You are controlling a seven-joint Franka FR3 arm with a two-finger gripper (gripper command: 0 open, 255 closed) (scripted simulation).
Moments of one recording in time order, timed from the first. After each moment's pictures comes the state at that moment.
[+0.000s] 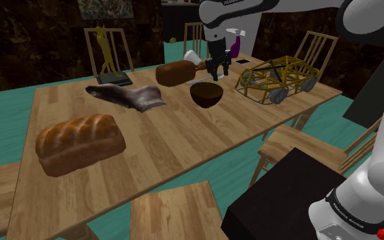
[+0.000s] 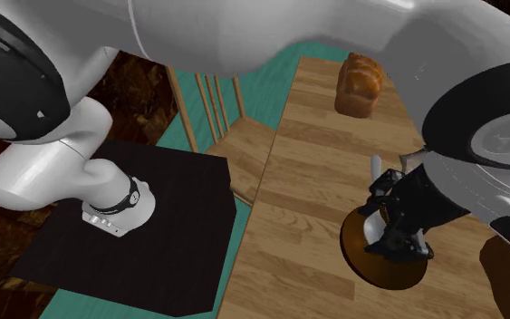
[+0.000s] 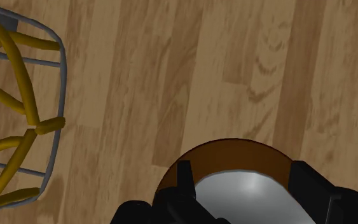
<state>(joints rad) -0.08 0.42 0.11 -1.40 -0.18 1.59 0.02</state>
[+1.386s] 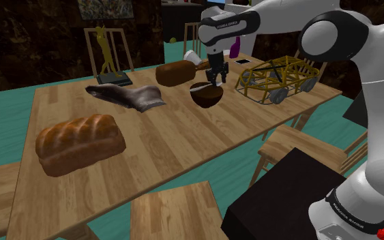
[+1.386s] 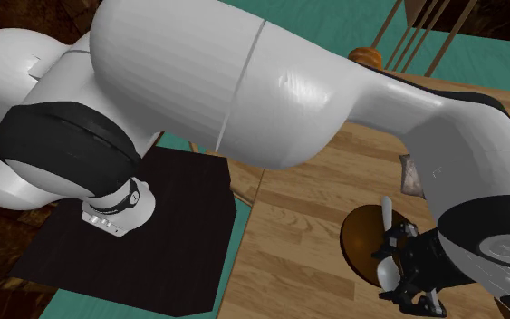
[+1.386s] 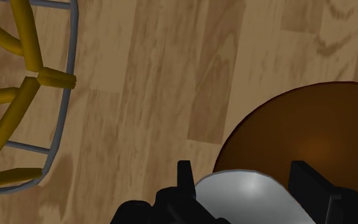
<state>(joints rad) -0.13 0.67 0.08 -1.21 -0.20 1.65 -0.05</state>
